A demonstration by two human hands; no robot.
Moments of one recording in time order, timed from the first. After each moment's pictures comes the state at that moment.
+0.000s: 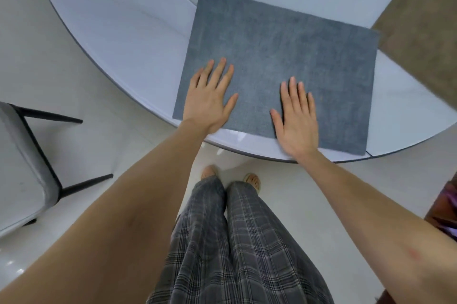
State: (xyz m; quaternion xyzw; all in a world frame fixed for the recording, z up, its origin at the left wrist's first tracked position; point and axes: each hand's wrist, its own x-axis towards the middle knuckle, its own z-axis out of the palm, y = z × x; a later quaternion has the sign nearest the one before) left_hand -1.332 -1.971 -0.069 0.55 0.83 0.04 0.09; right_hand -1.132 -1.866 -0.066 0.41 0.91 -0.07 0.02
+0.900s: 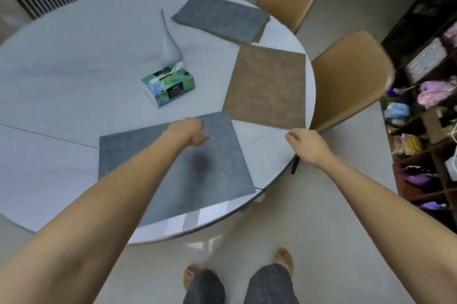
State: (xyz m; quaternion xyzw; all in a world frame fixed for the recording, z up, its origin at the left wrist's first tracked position) left_hand -1.209 -1.770 0.124 0.63 0.73 -0.15 0.22; right_hand -0.907 -1.731 0.095 0.61 0.75 -0.23 -0.05
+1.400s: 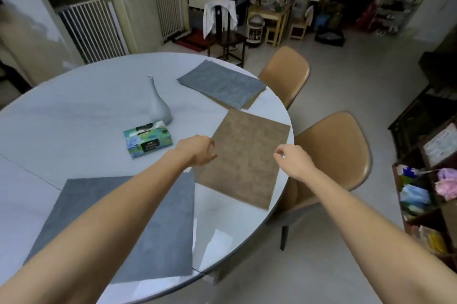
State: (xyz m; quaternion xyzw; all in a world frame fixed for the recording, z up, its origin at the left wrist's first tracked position) left_hand -1.085 -1.641 0.196 0.62 0.77 -0.05 0.16; right_hand -0.838 -1.550 0.170 0.54 0.82 -0.20 -0.04
